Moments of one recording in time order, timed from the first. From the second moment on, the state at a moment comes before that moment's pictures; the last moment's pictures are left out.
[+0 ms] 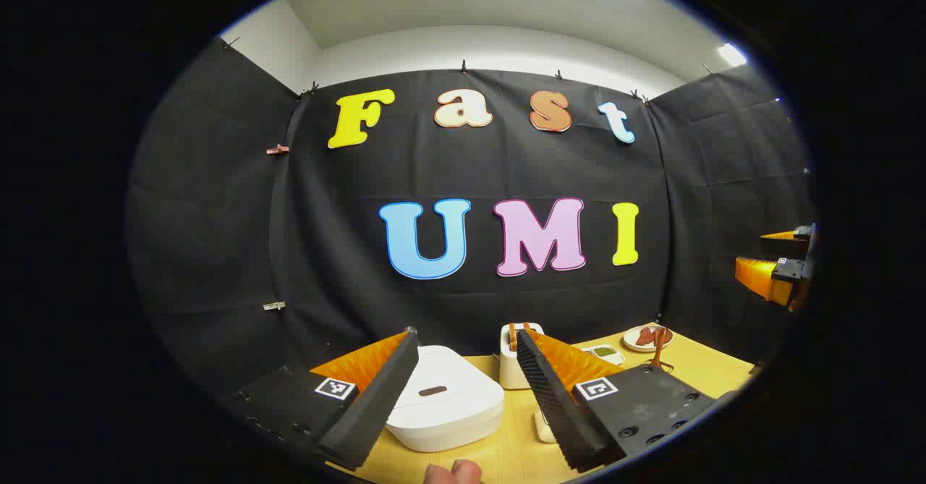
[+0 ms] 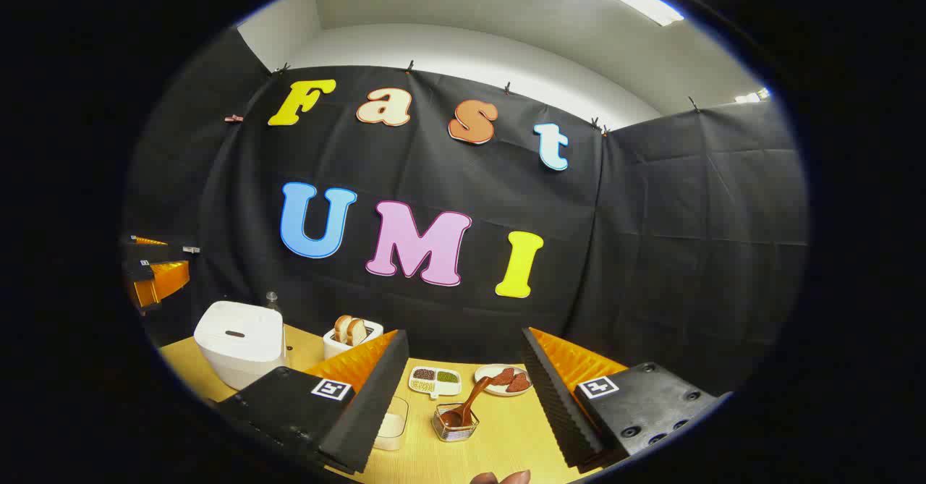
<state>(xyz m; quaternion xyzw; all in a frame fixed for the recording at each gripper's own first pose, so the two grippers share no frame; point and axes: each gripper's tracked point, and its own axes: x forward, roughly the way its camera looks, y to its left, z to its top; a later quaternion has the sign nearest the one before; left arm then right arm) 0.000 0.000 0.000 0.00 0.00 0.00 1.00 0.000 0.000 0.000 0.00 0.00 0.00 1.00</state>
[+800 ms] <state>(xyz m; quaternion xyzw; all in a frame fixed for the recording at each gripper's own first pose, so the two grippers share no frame) 0.011 -0.001 -0.007 0.00 0.01 0.00 1.00 0.010 0.005 0.001 -0.02 -0.01 0.00 1.00</state>
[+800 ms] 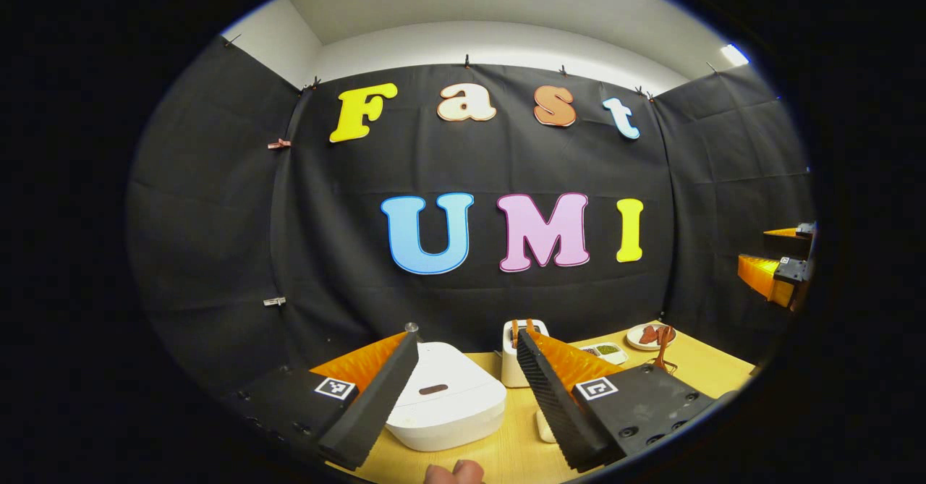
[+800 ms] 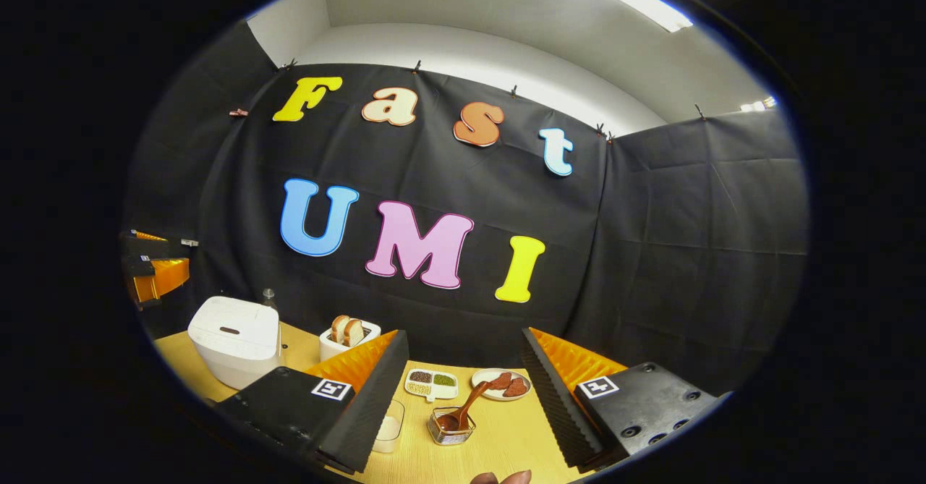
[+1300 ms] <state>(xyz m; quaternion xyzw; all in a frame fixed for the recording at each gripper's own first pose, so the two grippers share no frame) 0.020 -0.010 -0.025 -0.03 0.04 -0.06 1.00 0.011 0.001 0.006 -0.04 -0.02 -0.01 1.00</state>
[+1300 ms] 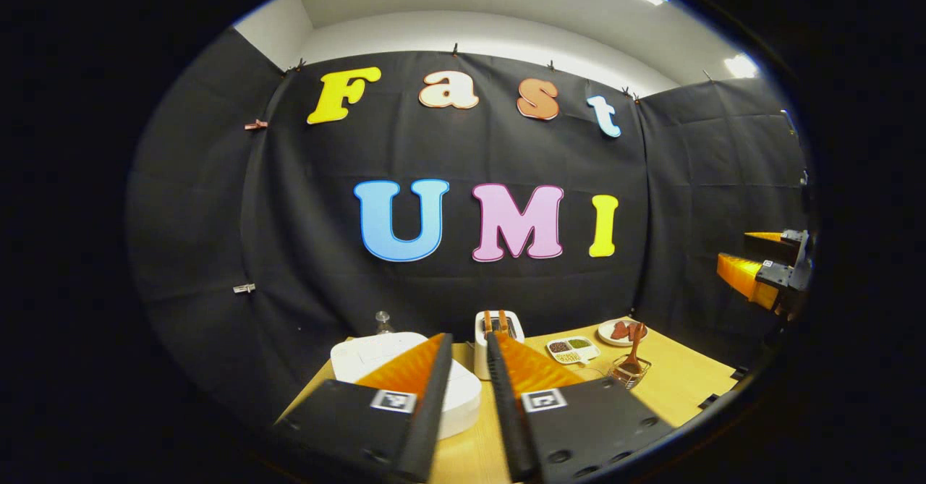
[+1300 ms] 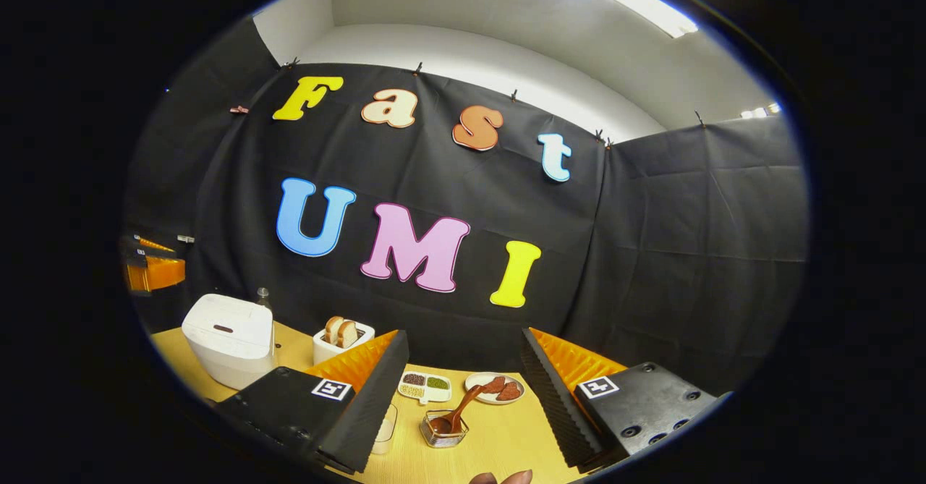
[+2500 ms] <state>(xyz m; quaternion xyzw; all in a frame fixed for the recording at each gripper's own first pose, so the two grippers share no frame) 0.146 0.050 -0.172 0.10 0.35 -0.33 0.87 -0.001 -0.037 -0.008 -0.06 0.01 -0.06 1.00</state>
